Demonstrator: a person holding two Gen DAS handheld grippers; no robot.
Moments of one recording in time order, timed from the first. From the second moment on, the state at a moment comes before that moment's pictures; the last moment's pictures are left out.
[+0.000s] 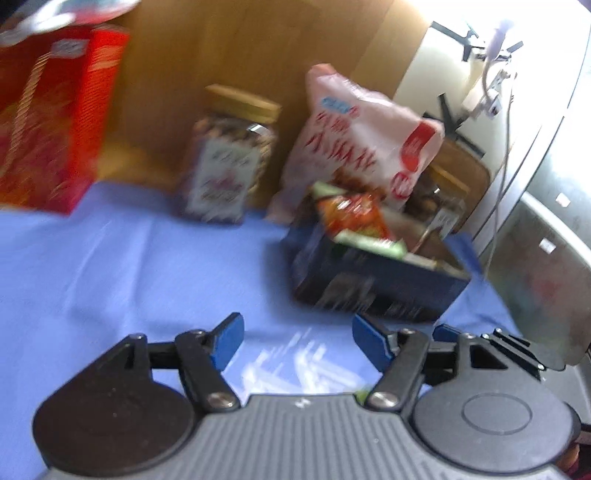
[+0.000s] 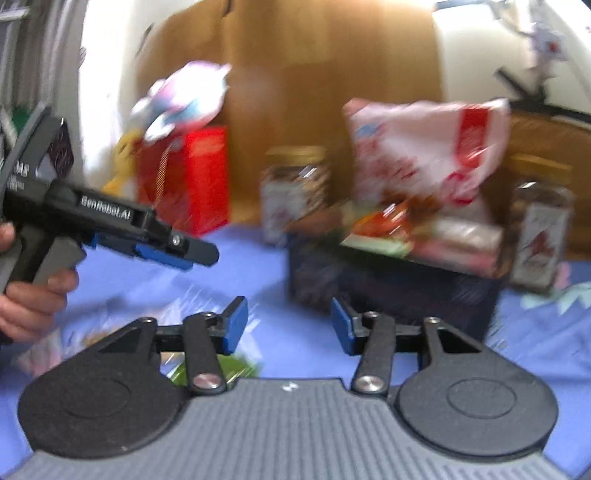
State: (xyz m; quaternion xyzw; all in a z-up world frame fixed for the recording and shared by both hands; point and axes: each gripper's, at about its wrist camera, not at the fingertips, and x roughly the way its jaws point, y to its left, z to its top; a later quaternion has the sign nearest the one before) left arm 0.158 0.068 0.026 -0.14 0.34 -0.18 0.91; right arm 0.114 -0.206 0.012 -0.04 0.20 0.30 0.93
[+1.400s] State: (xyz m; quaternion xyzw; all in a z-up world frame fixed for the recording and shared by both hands) left arm 0.141 0.019 0.007 -0.15 0.38 -0.28 0.87; right arm 0.078 -0.166 -0.009 -0.10 0.21 0.28 0.93
